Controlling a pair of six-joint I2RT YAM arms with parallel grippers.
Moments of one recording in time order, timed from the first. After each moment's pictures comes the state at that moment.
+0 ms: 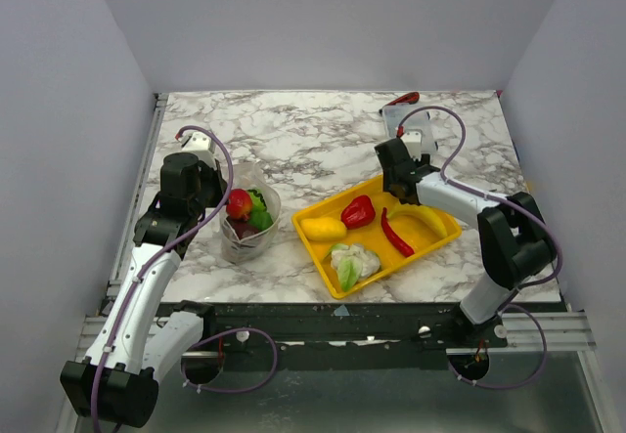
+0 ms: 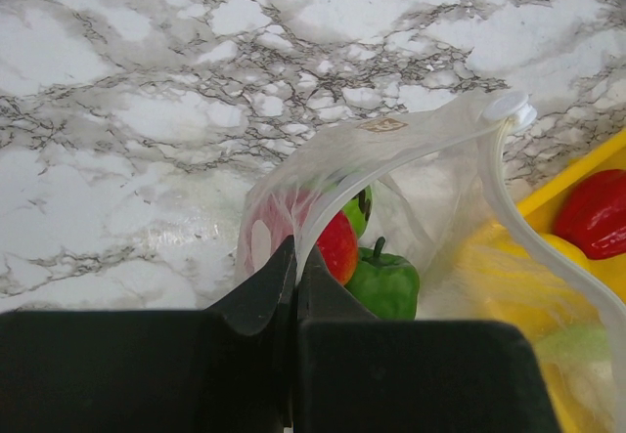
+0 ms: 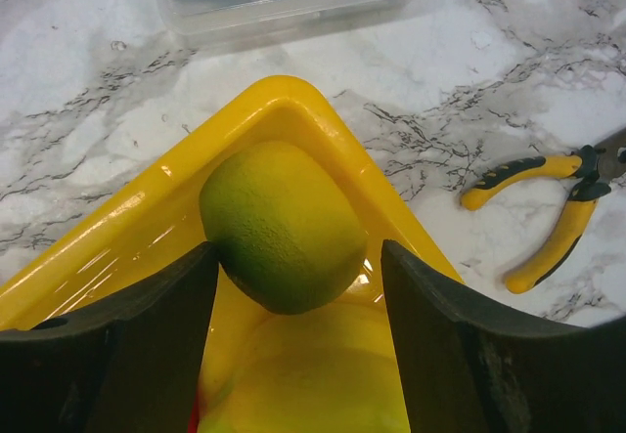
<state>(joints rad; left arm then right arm) -0.18 0.88 0.88 -0.50 0.00 -0.20 0.48 1.67 1.04 -0.30 0.66 0.36</state>
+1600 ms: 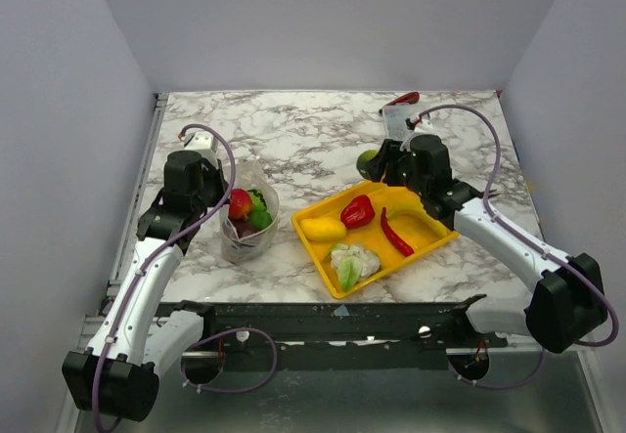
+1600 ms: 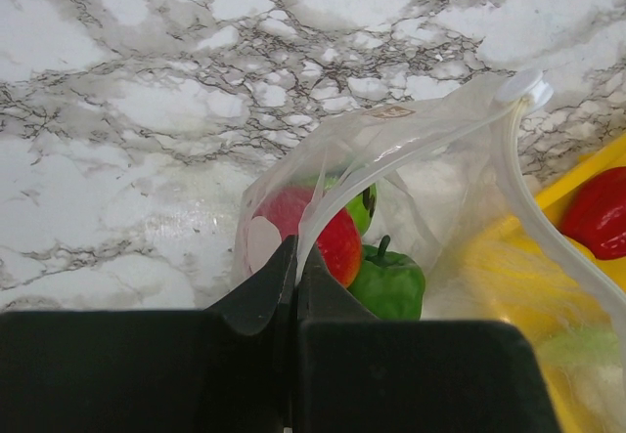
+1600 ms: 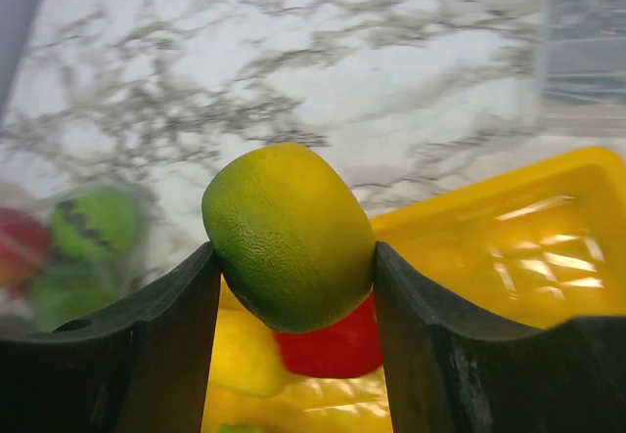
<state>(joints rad) -0.18 0.92 0.88 -0.49 0.00 -0.20 0.48 1.28 0.91 -0.09 0.11 0.42</state>
